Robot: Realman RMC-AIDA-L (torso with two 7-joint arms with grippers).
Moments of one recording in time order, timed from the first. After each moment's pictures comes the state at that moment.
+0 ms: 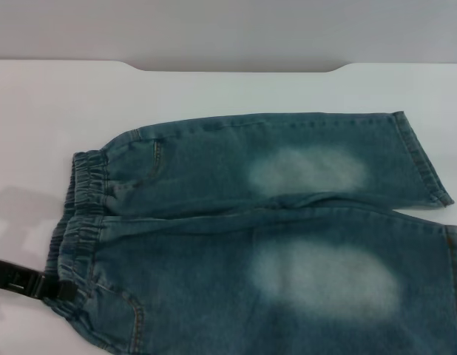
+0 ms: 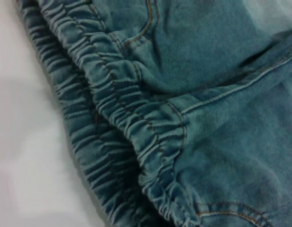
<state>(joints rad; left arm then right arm) -0.38 -2.05 0.88 1.12 2.47 1.74 -2.30 0.35 1.97 -0.23 -0.51 -1.34 -1.52 1.40</state>
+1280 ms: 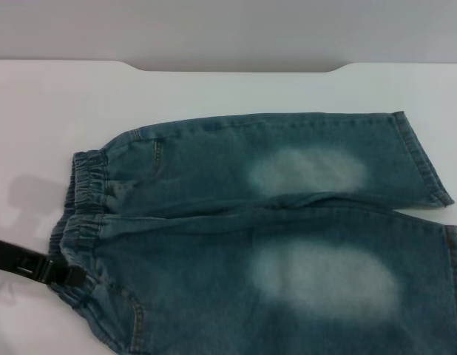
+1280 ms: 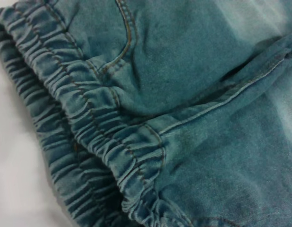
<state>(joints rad) -0.43 -2.04 0.87 1.13 2.47 1.78 -2.31 0.52 1.91 -0.74 -1.21 -2.60 -2.17 1.83</state>
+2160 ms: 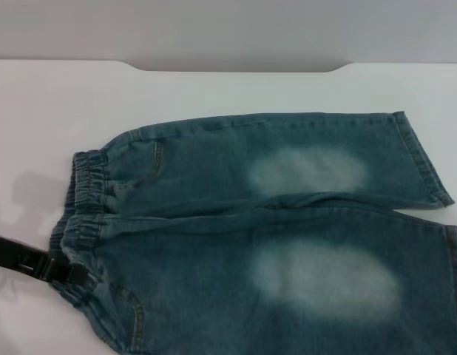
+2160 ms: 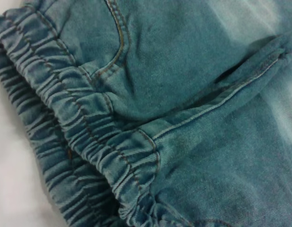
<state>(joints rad) -0.45 -2.04 0.88 1.13 2.47 1.78 -2.30 0.51 2.03 -0.81 -1.13 -2.82 -2.04 1.85</state>
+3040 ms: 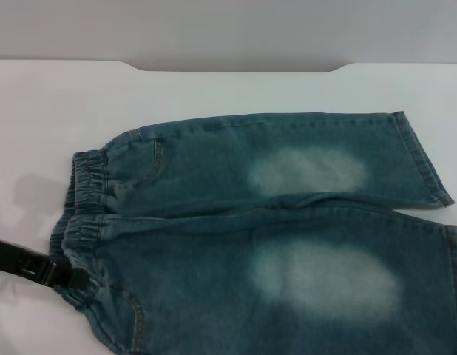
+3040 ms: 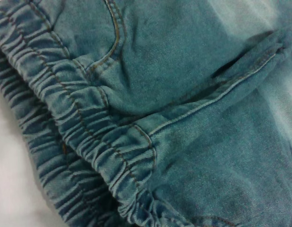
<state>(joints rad) -0.44 -2.04 0.88 1.13 2.47 1.79 -2.30 0.51 2.04 -0.81 -1.10 -2.85 -1.99 1.85</state>
